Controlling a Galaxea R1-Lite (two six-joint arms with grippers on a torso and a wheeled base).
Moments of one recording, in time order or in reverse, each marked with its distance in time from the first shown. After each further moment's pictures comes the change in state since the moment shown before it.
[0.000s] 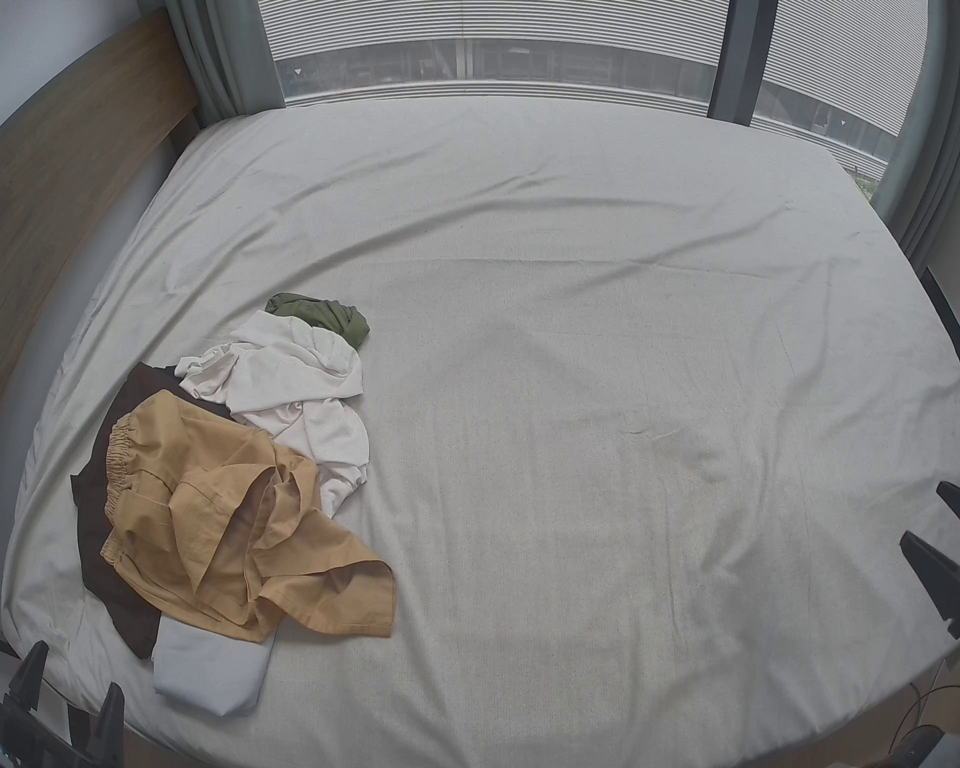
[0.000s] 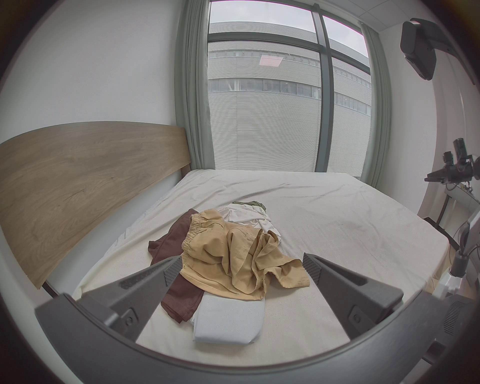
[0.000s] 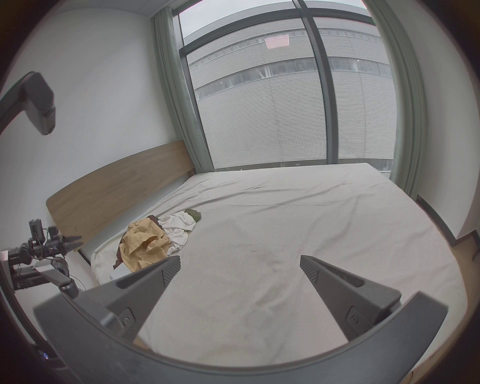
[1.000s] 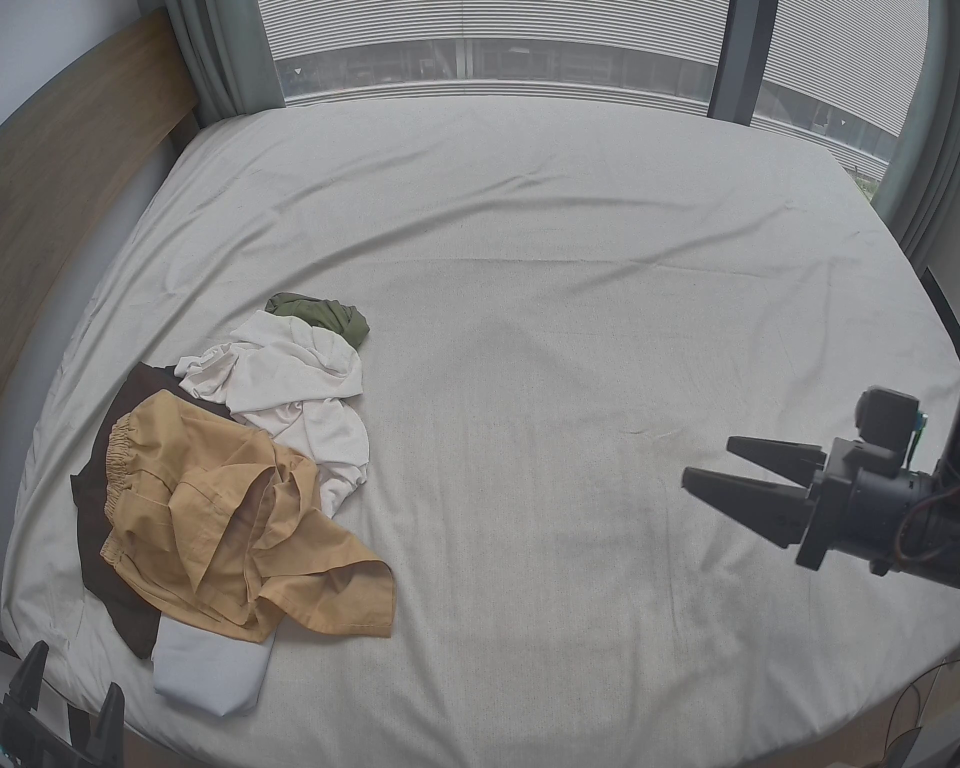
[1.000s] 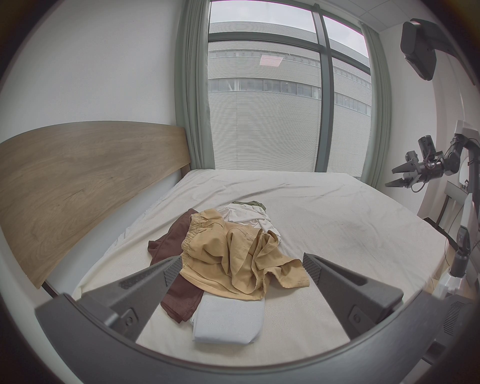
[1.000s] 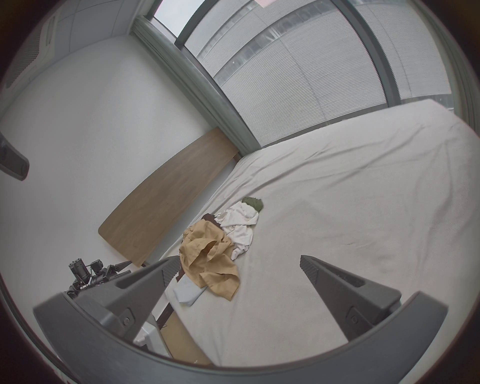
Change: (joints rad) left arm -0.001 0.000 0.000 0.000 0.000 -0.001; right arm 0.389 0.684 -0.175 -0.413 0.040 0.257
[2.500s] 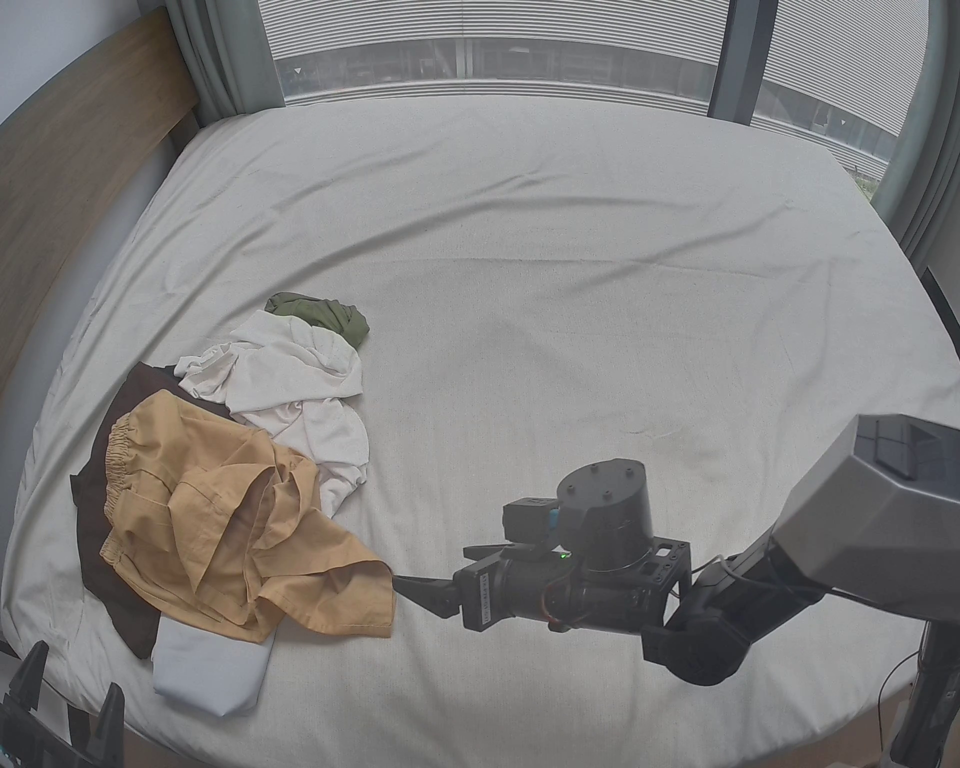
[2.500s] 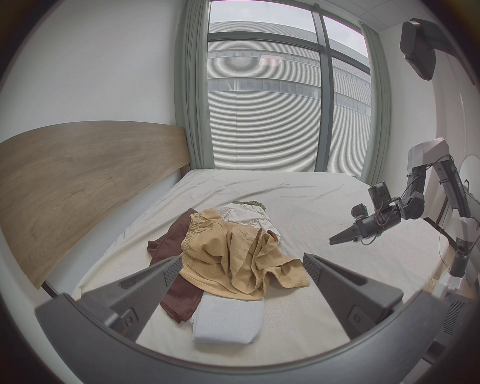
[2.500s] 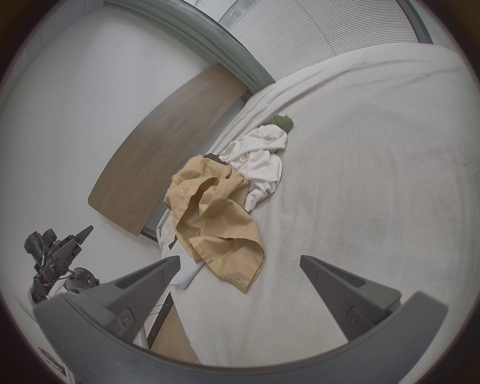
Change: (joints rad) left arm -0.002 0.000 0.000 0.000 0.000 0.001; right arm 0.218 0.843 -0.410 -0.196 -0.023 0.077
